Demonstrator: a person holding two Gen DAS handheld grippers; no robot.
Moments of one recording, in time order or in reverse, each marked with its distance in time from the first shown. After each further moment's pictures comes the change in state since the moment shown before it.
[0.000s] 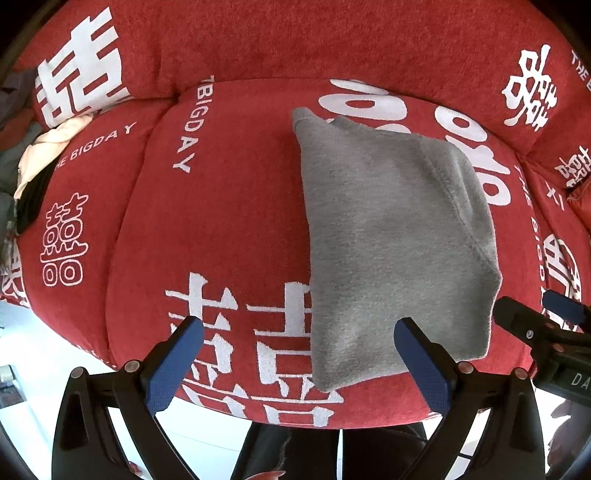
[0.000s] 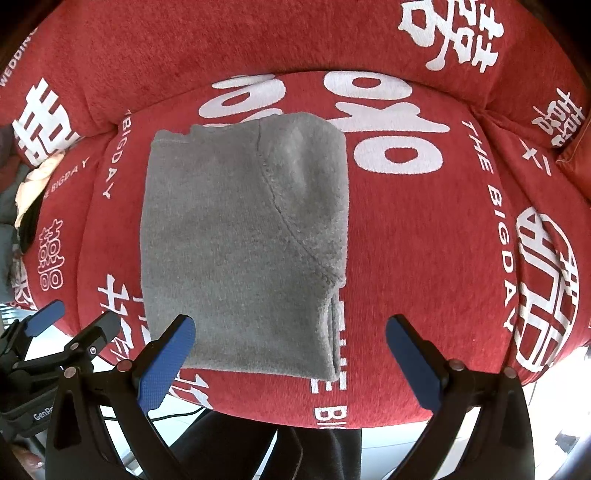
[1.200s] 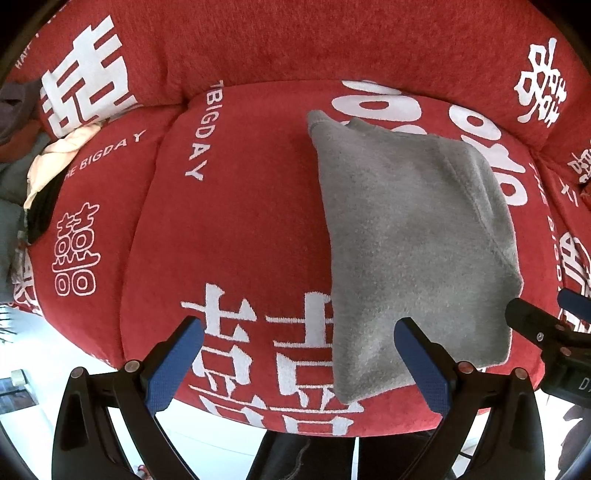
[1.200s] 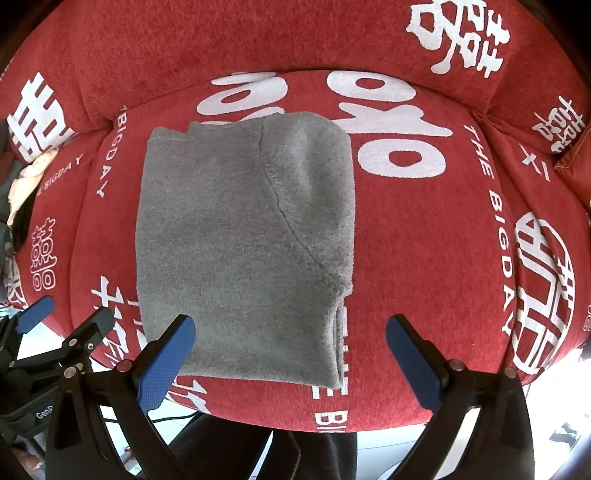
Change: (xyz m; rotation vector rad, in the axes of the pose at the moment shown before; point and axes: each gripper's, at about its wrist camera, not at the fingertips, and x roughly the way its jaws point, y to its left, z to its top) left arm 0.007 0.005 0.006 0.026 -0.014 0.062; right arm 0.004 0.006 0.004 -0.014 0.006 -0.029
